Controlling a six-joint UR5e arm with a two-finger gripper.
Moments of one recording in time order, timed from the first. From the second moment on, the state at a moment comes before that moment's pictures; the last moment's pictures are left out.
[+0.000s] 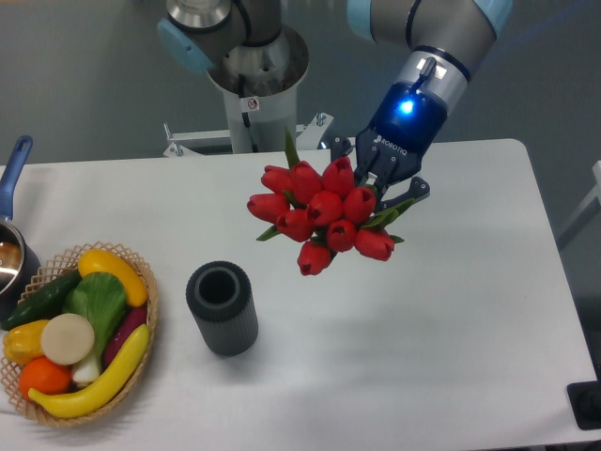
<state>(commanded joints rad) 2.82 -1.68 -1.80 -0.91 0.43 1.23</state>
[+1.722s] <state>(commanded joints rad) 2.72 -1.74 -1.81 -0.80 0.10 1.27</state>
